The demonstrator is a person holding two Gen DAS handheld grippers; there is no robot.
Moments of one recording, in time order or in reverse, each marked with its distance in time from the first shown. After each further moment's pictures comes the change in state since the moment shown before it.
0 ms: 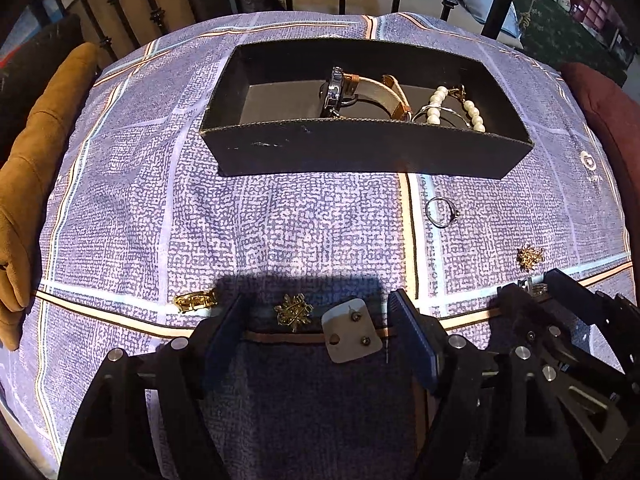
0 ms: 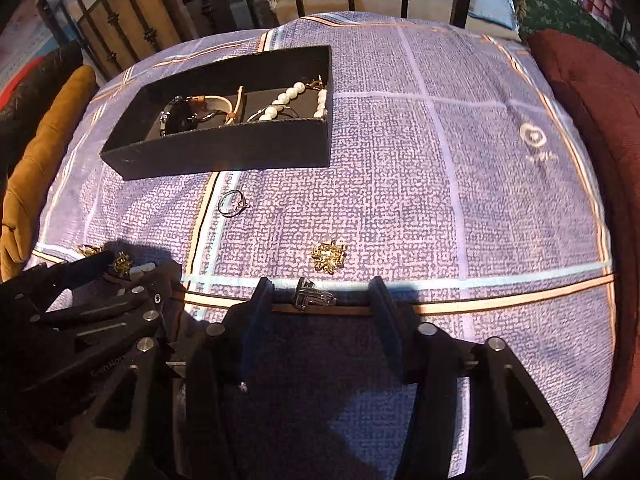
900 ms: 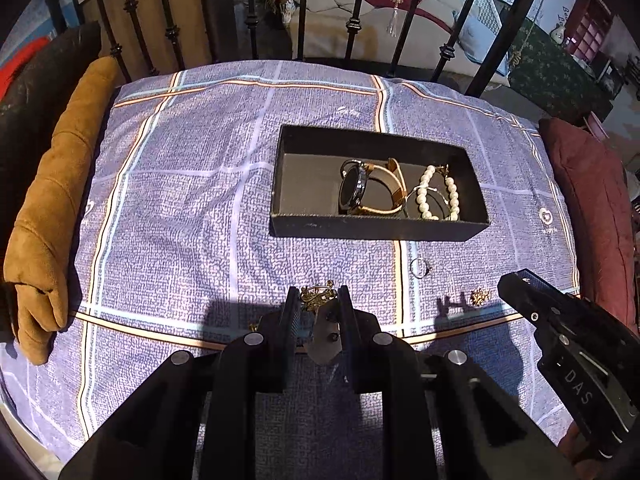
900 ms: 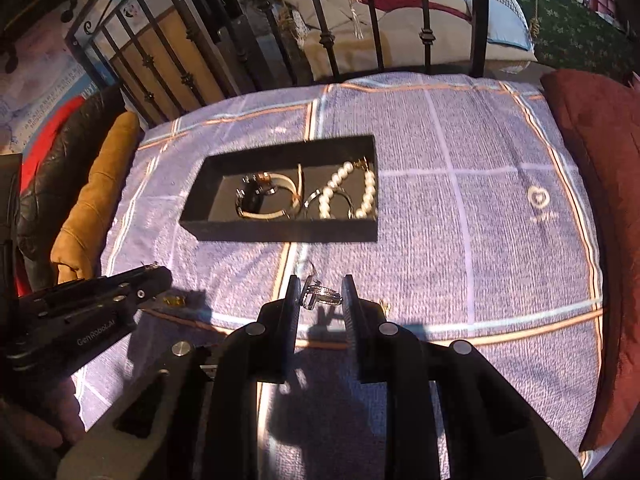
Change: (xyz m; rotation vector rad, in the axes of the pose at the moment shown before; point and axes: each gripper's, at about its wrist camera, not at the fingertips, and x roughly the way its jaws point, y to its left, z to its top) left arm -0.069 0.041 0.035 -0.052 -0.052 -0.100; right arm -0.062 0.011 0.040 0.036 -0.108 0.138
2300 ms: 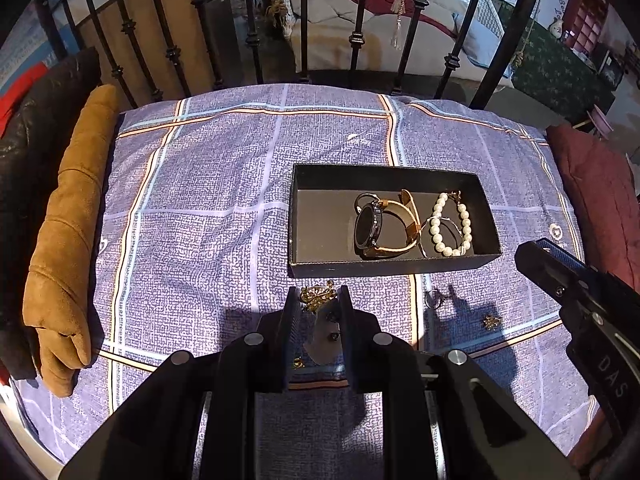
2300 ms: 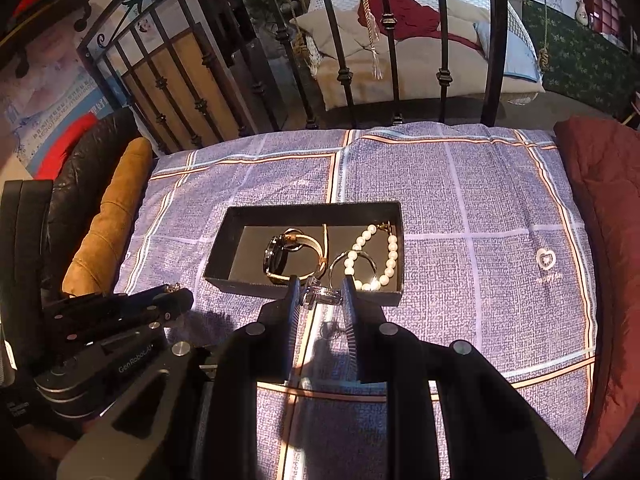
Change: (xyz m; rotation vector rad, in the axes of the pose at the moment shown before) left arm -0.004 0.005 0.028 0.035 -0.028 0.049; right arm -0.008 0.023 0.035 -0.029 -0.082 0.008
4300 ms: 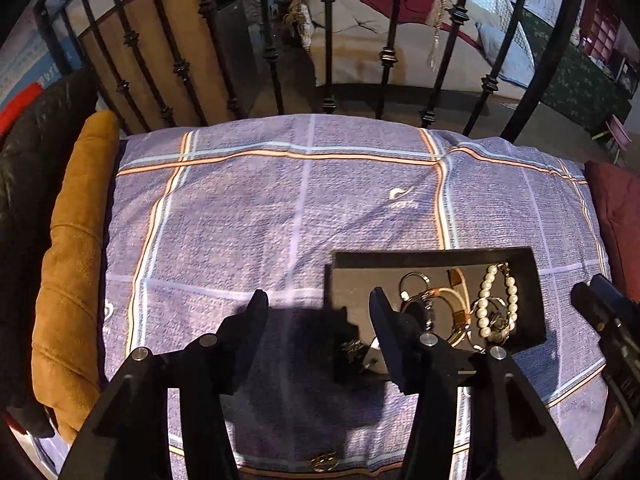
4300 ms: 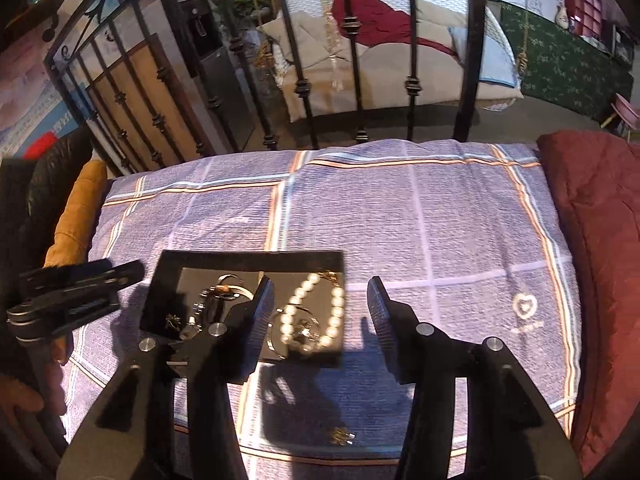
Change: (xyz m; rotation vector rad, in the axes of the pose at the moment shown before) left arm 0.040 0.027 0.063 -0.031 -0.023 0.074; right arm 0.033 -0.045 0.038 0.037 -0.028 -0.108
